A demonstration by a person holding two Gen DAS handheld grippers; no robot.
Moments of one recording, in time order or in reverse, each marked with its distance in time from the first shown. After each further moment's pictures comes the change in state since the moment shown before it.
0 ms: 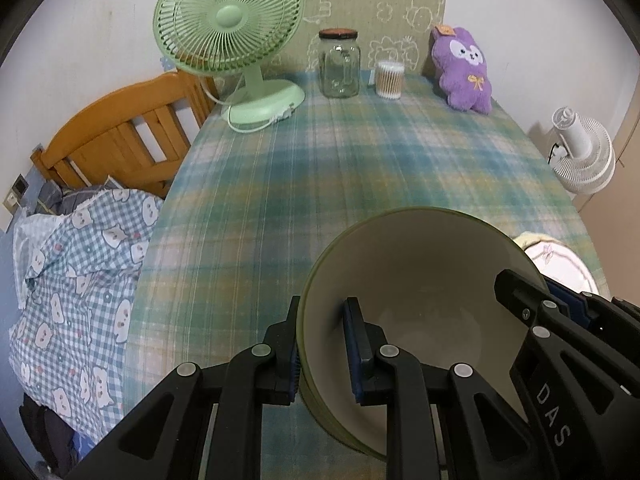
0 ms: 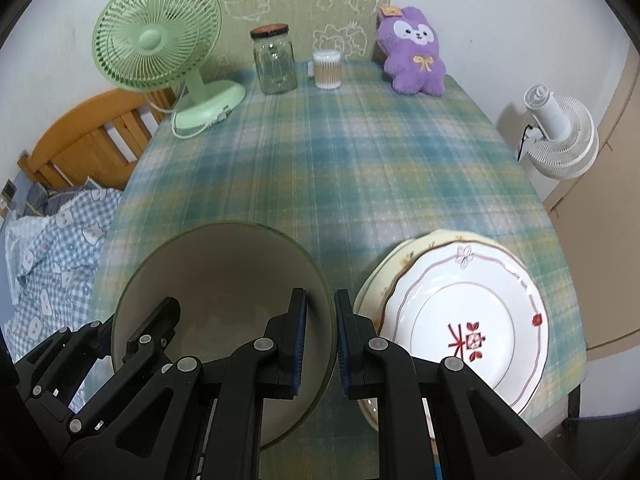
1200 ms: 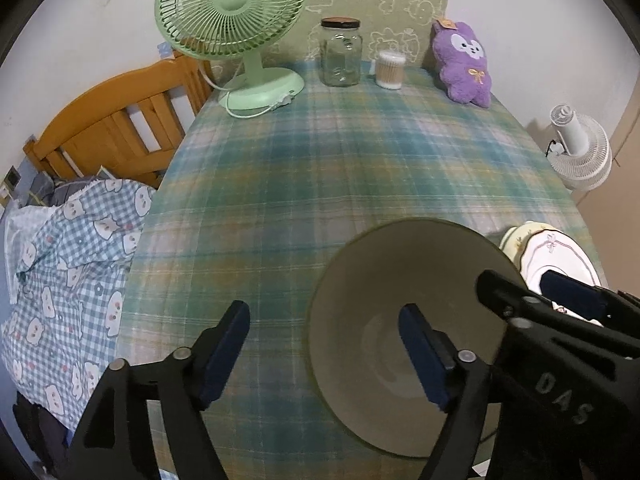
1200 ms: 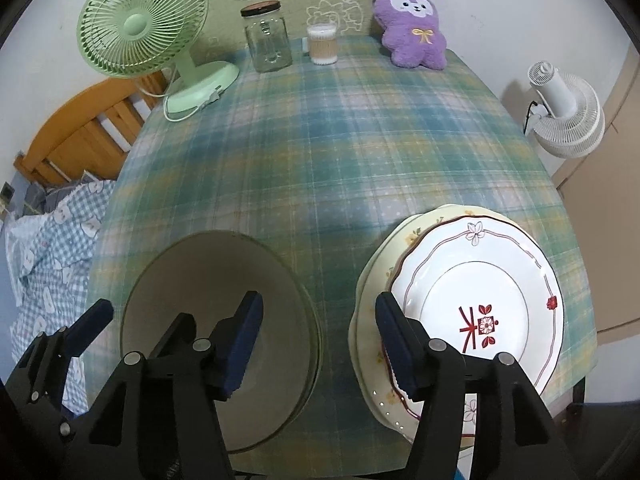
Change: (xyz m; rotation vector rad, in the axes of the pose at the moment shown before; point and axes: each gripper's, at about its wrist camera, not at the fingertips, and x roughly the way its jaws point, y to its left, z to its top) left arm 0.009 0.013 -0.005 -0.006 0.019 -0.037; right arm 0.017 -0.007 -0.002 0.033 0.070 0.016
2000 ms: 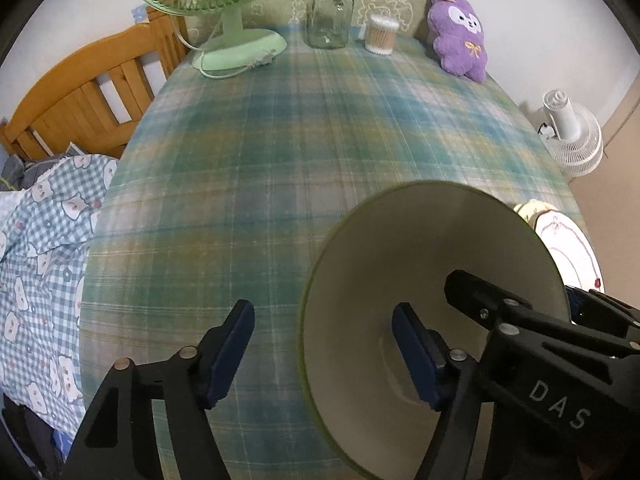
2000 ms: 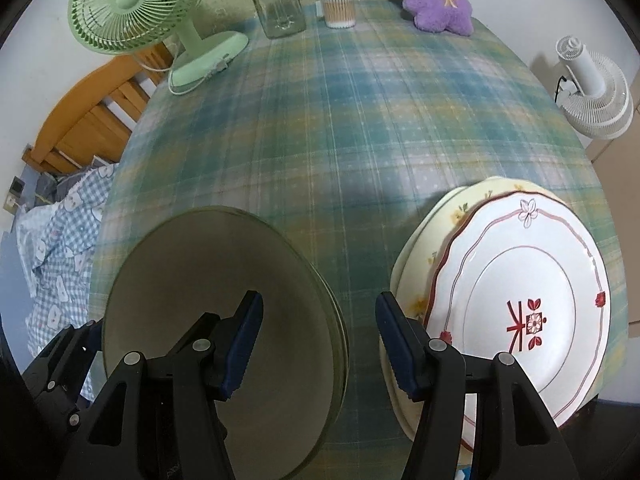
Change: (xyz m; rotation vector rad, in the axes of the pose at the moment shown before) left arm 0.035 0.008 -0.002 0.010 0.114 -0.105; right arm 0.040 0.004 -0.003 0.009 0.103 0.081
